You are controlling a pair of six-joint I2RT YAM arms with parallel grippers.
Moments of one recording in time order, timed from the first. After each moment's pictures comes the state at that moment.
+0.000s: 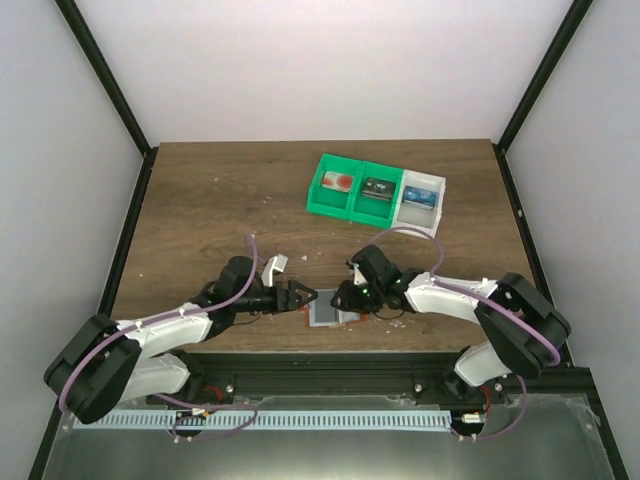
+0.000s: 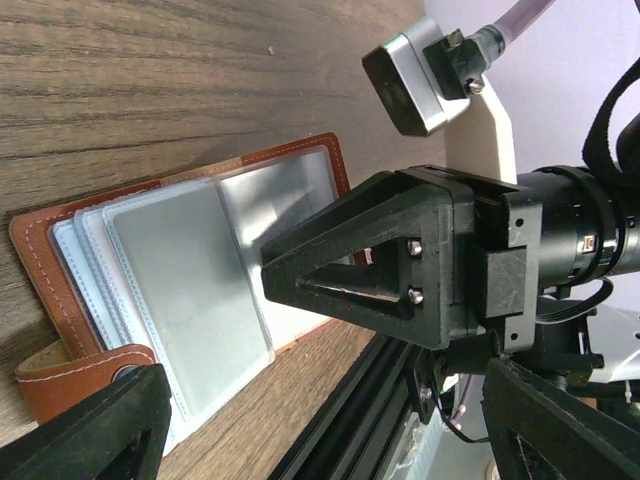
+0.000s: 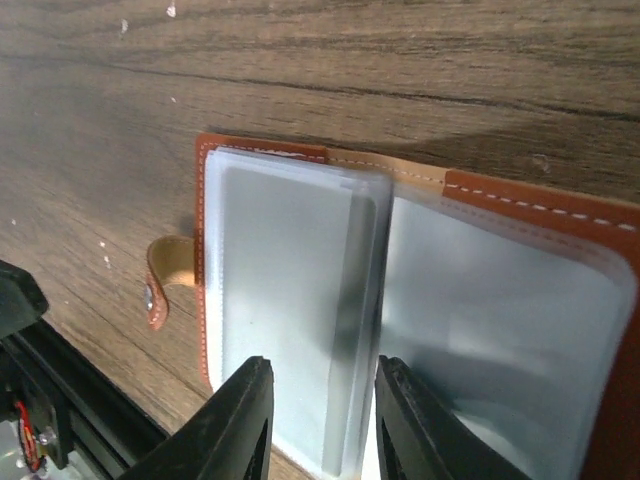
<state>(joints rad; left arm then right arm) -0.66 1.20 0.32 0.36 0.61 -0.90 0.76 1.45 0.63 -0.14 -0.36 0.79</state>
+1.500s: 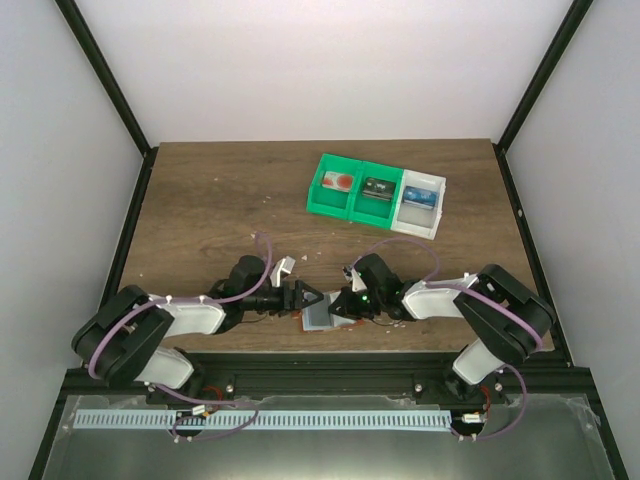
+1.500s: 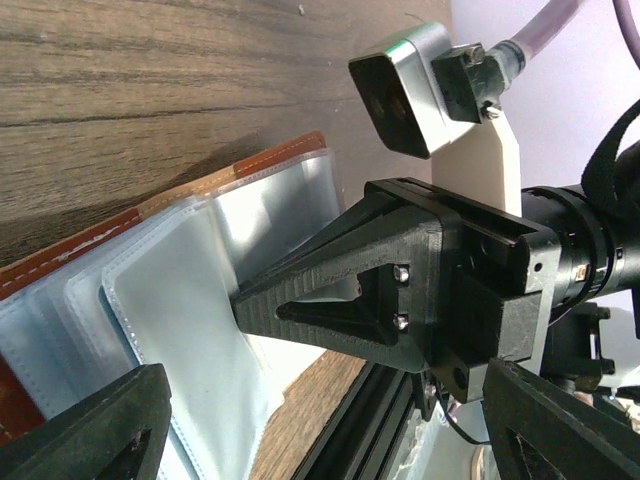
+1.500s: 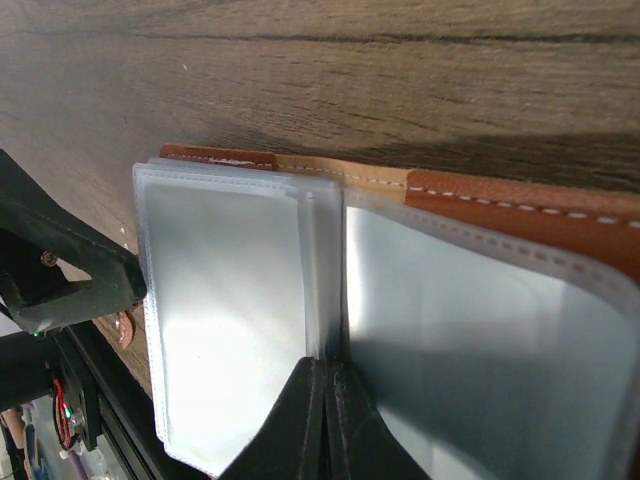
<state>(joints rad) -0.66 1.41 0.33 0.53 0.66 -0.95 0.76 1.56 0.51 0.17 -0.47 0.83</state>
